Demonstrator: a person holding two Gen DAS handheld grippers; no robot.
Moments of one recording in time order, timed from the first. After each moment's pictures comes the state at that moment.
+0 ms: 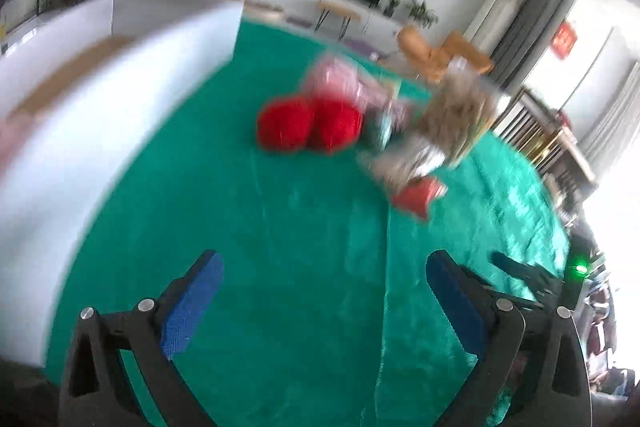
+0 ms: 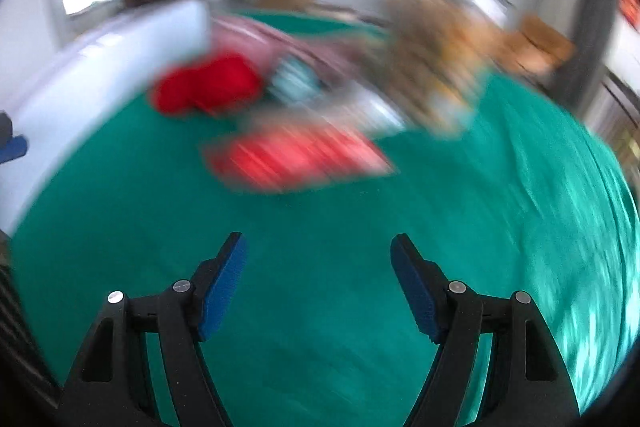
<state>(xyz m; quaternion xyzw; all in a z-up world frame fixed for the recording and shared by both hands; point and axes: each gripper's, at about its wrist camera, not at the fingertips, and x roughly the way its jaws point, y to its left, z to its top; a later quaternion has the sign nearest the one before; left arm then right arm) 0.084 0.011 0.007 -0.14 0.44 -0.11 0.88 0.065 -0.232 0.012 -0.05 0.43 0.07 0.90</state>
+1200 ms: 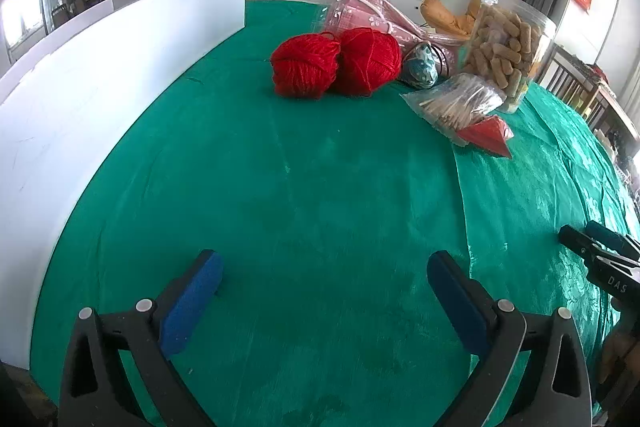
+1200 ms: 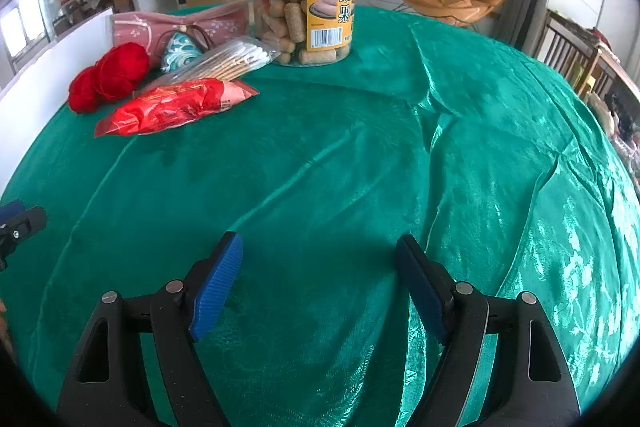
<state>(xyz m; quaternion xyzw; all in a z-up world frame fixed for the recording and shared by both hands) 0.090 -0.001 -0.050 -0.04 0.44 -0.06 0.89 0.062 -0.270 -0.001 -0.01 0.44 0.00 0.90</state>
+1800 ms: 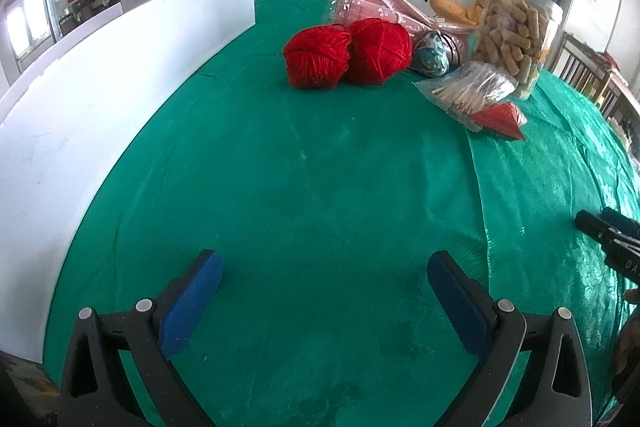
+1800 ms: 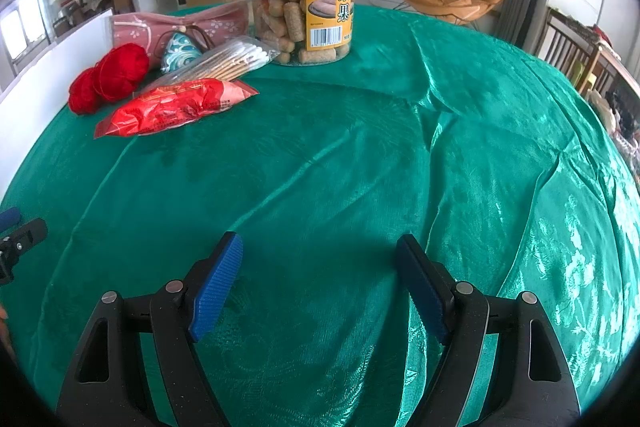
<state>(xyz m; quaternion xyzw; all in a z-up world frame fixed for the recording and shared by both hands) 0.084 -0.002 -0.054 -0.01 0.45 -0.03 0.89 0.062 -0.272 -0.001 0.00 0.44 0.00 0.90</state>
